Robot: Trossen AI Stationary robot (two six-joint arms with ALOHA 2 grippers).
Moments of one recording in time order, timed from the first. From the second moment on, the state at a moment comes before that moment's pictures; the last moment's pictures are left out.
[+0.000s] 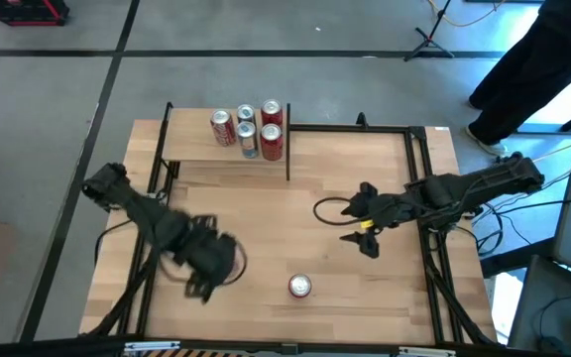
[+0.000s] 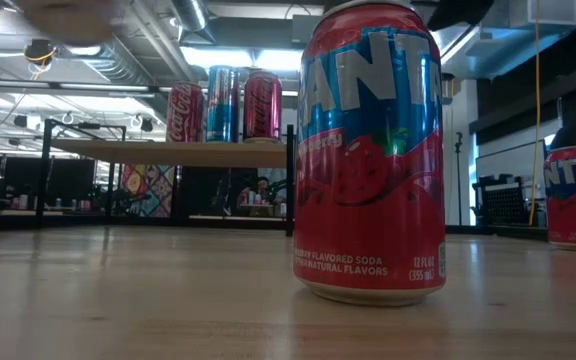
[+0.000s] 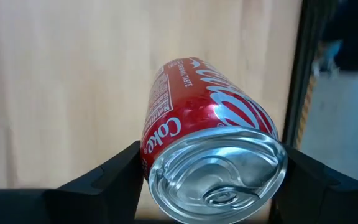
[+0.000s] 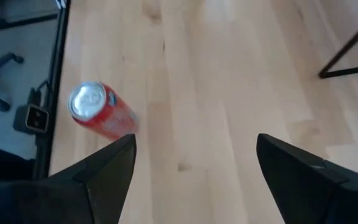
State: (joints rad) left arm -0.56 1.68 1.87 -1.57 -0.06 -0.64; right arm 0.32 1.21 1.20 -0.80 0.15 0.40
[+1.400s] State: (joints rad) left arm 0.24 1.34 1.65 -1.57 0.06 -0.04; right arm 0.19 1.05 1.20 -0.90 0.42 0.31
